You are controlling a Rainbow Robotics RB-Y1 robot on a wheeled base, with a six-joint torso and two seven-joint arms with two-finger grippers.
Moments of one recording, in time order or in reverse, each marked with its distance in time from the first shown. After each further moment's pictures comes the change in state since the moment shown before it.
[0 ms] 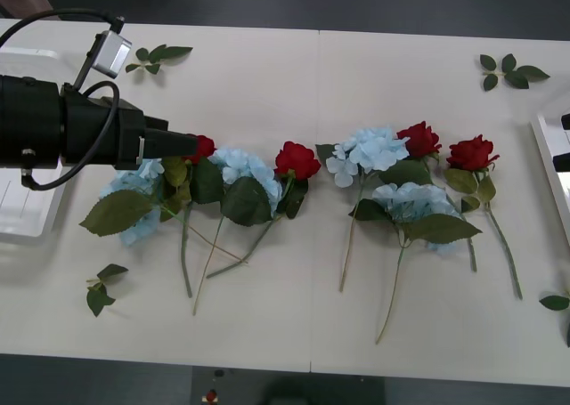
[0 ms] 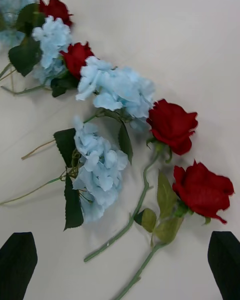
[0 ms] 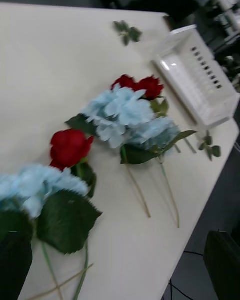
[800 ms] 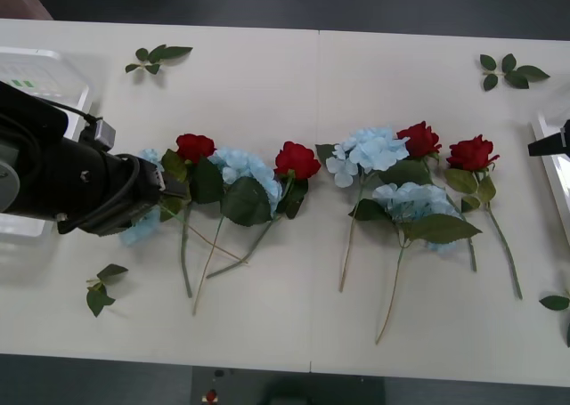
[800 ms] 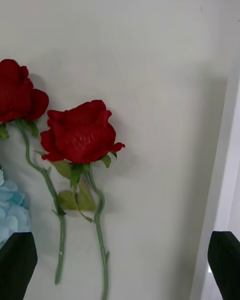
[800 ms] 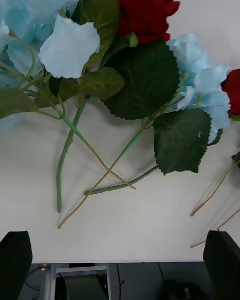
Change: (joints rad) right arm -0.011 0.000 0.236 0.000 0.402 -0.372 -0.715; left arm -0.050 0.036 -0.226 -0.175 -0.605 0.294 1.353
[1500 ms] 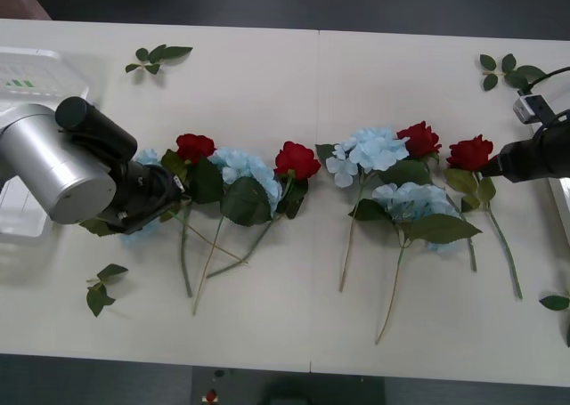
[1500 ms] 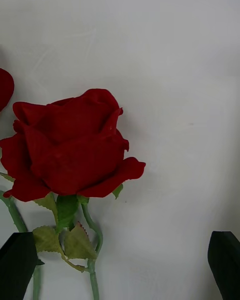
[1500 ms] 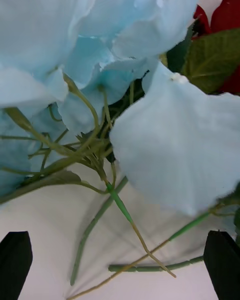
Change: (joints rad) right arm -0.025 0.002 0.366 0.001 0.121 -0.244 -0.191; left arm -0.162 -0.148 -0.268 0.290 -0.285 0.000 0.174
